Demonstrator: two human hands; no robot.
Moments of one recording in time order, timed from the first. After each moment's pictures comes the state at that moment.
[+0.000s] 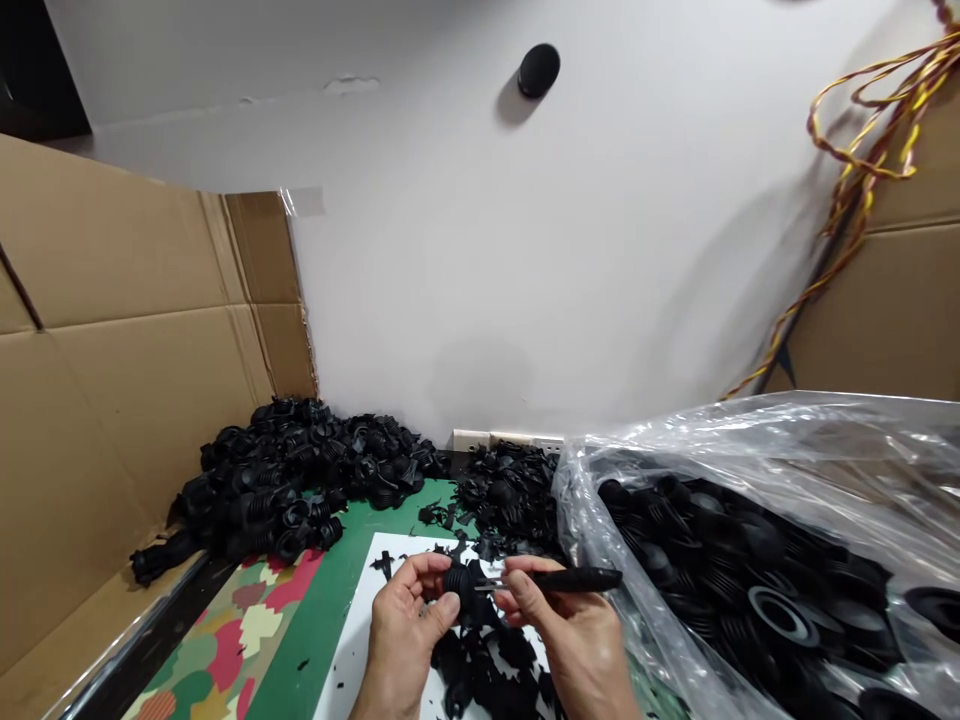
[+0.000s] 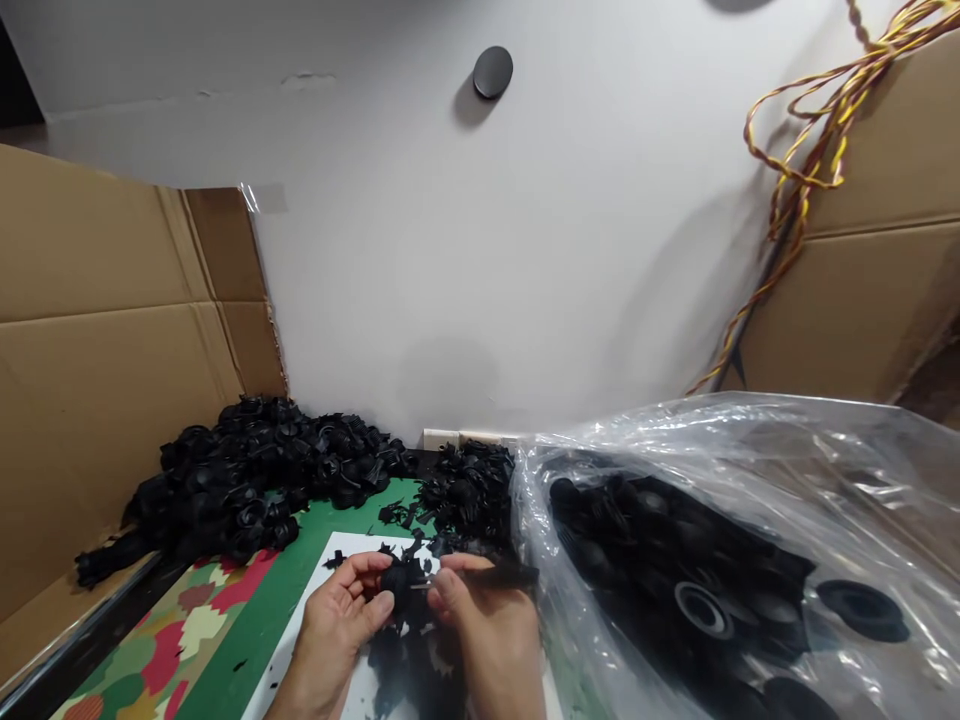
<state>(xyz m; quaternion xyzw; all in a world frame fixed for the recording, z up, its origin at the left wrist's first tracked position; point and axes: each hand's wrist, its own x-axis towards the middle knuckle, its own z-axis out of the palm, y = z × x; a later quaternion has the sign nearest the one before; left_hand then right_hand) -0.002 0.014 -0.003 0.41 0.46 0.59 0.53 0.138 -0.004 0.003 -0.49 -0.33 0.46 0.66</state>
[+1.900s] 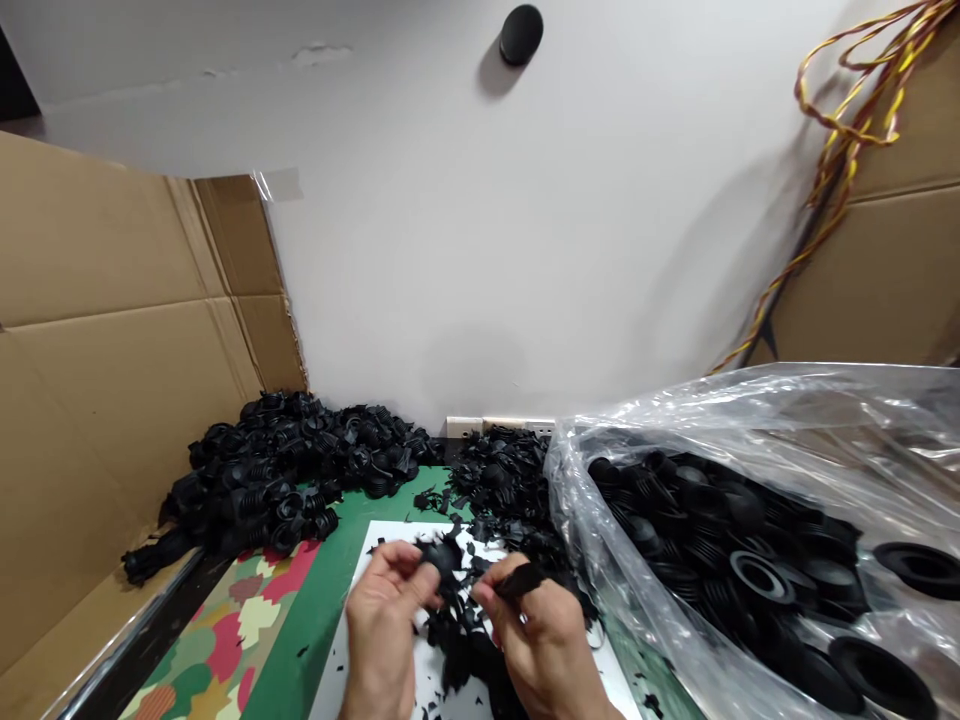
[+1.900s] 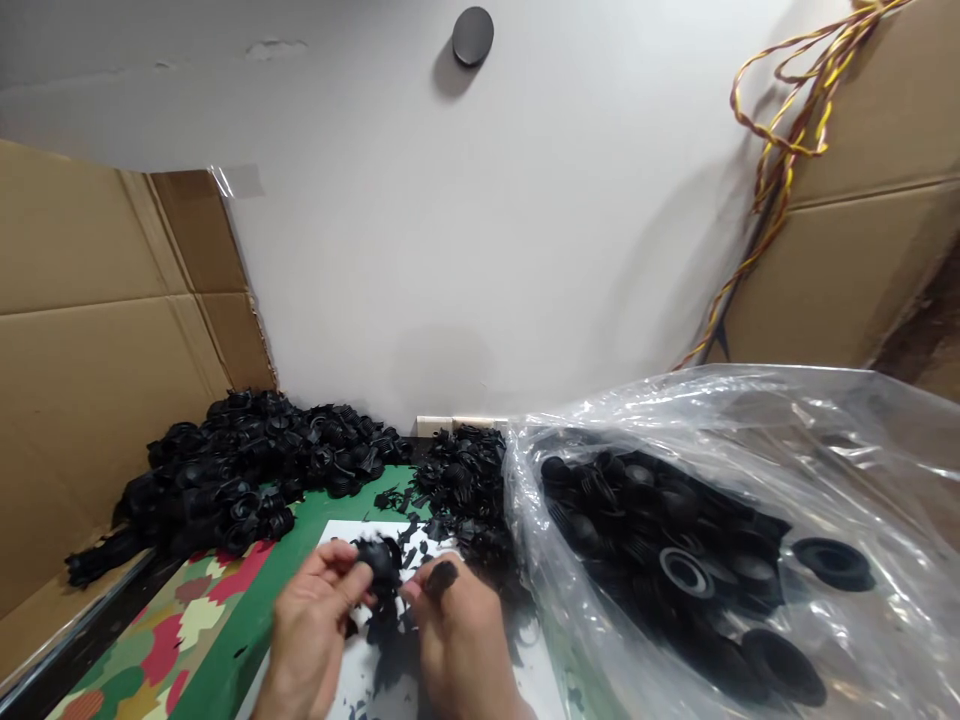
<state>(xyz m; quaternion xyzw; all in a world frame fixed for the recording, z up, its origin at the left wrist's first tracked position) -0.005 0.014 0.019 0.32 0.46 0.66 0.50 0.128 -0.008 -0.014 -0.48 -0.57 0.21 0.63</state>
